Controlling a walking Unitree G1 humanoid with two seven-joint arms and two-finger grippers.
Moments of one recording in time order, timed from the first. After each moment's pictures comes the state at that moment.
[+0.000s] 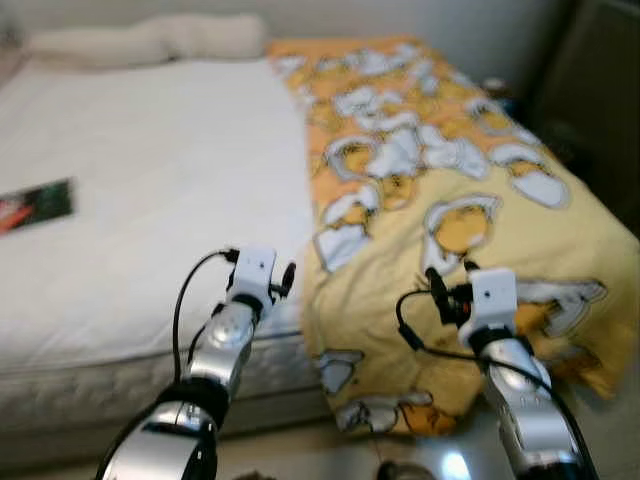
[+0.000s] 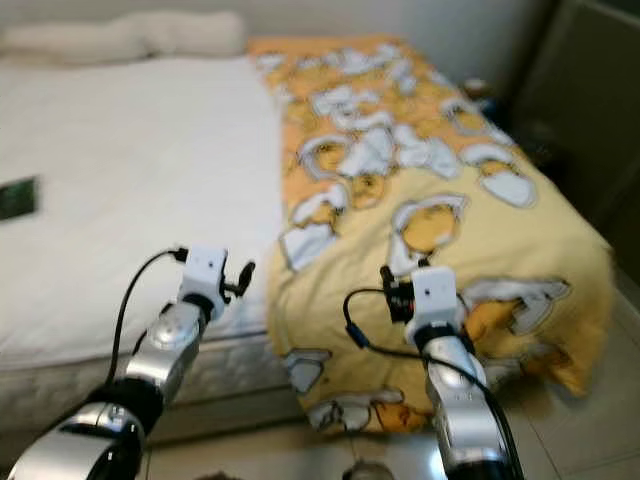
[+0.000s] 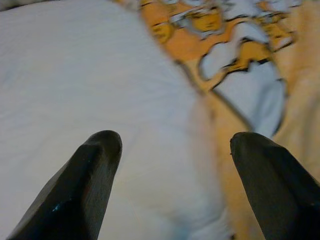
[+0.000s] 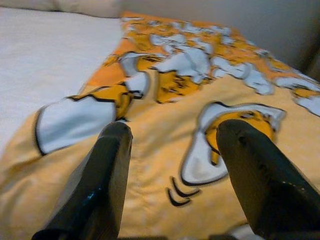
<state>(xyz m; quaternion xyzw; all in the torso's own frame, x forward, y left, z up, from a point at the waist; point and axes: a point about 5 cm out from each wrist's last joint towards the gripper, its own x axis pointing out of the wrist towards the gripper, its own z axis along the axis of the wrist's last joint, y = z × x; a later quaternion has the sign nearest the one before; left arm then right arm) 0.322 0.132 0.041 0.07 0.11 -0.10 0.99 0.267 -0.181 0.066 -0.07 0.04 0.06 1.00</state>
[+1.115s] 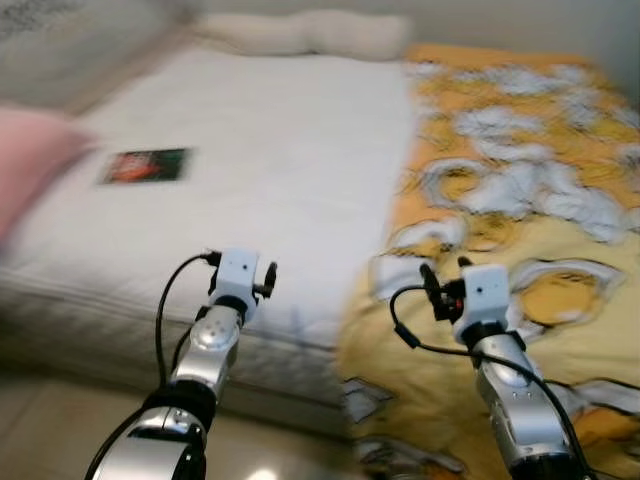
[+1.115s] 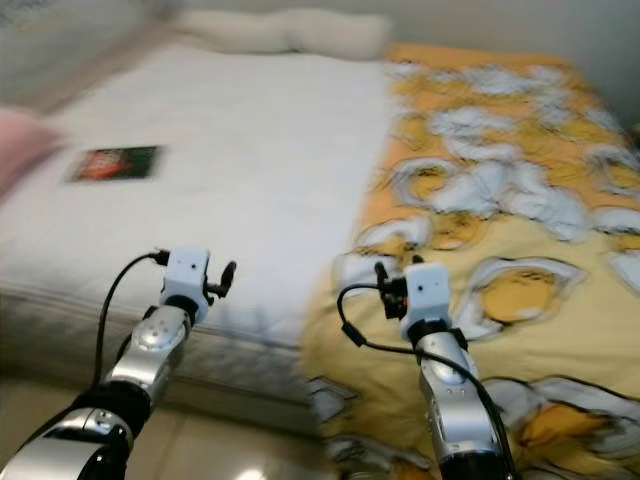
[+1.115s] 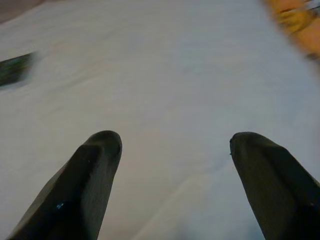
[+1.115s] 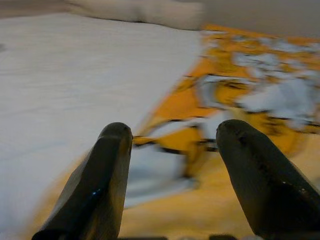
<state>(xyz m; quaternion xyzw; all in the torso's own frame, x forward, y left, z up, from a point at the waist) 0.320 0.146 0.040 0.08 0.11 -0.07 0.99 0.276 -0.178 0.067 -0.06 0.04 0.05 1.00</state>
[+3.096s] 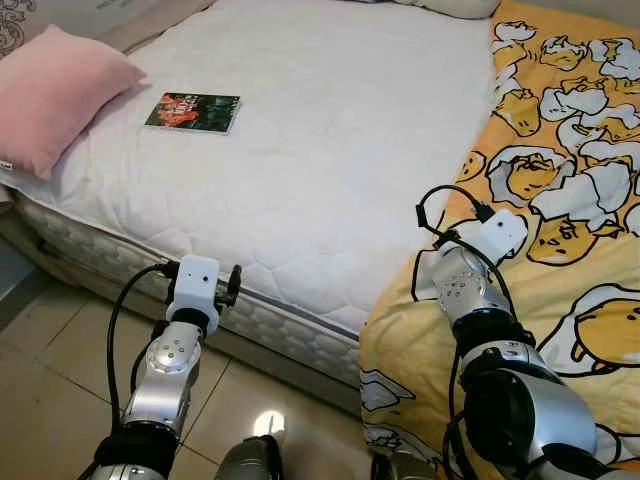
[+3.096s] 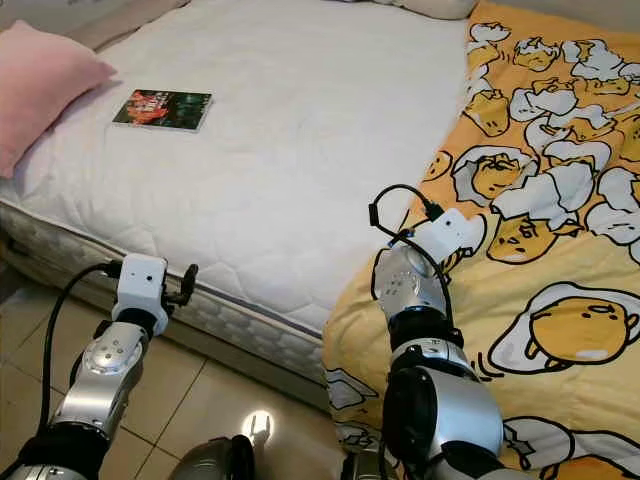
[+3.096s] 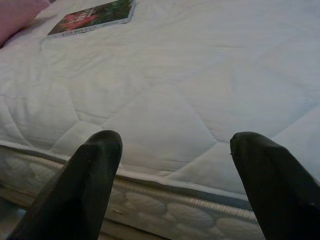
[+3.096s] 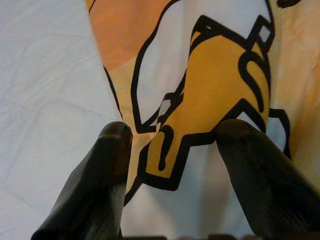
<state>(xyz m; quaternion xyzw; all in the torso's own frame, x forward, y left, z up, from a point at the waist) 0.292 0.193 0.052 0.11 0.08 -0.02 0.99 0.364 -0.165 0.093 0.29 0.20 -0.30 0.89</state>
